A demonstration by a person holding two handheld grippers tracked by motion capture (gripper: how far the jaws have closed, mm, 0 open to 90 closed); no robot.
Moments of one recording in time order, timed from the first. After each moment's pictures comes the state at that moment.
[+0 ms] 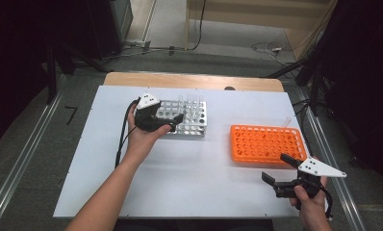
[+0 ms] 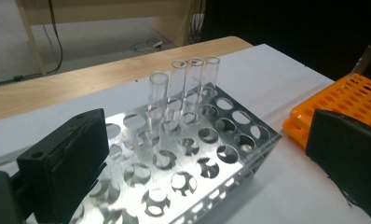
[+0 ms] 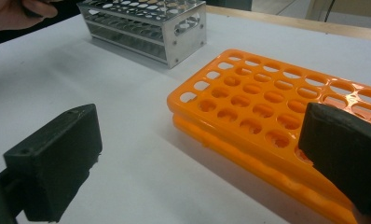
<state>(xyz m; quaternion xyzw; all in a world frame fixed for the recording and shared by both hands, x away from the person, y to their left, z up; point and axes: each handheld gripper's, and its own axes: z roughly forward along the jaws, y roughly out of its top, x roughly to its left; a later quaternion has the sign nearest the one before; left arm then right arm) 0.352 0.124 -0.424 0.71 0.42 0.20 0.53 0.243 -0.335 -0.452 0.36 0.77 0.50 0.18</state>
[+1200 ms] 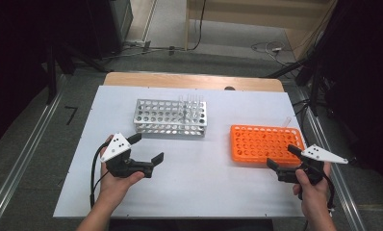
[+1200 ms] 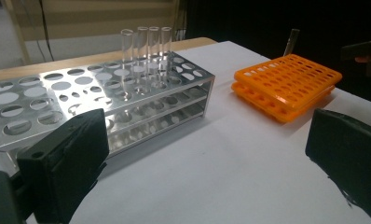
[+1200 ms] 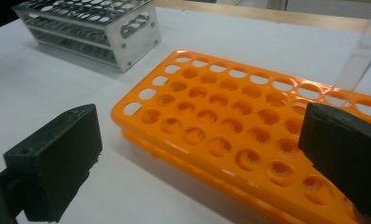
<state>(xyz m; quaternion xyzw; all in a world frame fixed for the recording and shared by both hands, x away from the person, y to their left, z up) 0.235 0.163 -0.443 0.70 0.39 0.21 0.56 0.273 -0.345 -0.443 0.42 0.75 0.47 0.21</state>
